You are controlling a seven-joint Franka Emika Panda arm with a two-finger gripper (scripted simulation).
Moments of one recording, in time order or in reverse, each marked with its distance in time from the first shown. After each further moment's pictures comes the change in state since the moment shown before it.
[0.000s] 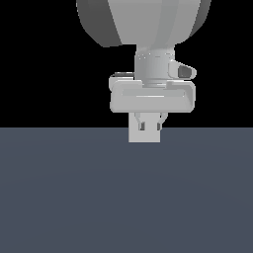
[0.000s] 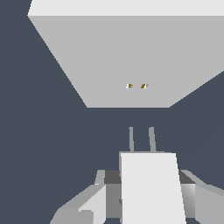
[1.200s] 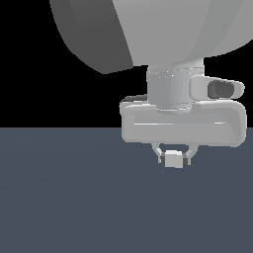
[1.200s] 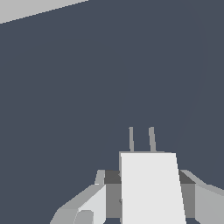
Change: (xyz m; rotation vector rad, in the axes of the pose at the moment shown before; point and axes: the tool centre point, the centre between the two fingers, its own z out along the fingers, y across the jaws) arm -0.094 0.031 0.039 -0.115 0.001 0.375
